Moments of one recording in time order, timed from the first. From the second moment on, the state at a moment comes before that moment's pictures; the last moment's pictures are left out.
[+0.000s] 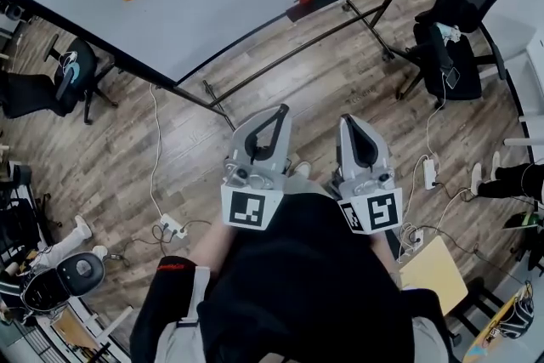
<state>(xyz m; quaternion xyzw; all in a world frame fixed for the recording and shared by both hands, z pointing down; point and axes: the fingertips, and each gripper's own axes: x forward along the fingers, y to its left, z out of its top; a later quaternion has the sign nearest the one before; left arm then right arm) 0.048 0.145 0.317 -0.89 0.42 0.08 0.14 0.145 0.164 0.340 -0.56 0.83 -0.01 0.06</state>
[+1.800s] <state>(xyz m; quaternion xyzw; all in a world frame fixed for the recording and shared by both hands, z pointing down) -0.028 -0.099 0.319 -0.88 0.45 0.07 0.16 0.060 -0.095 0.330 -0.52 0.85 0.01 0.04</state>
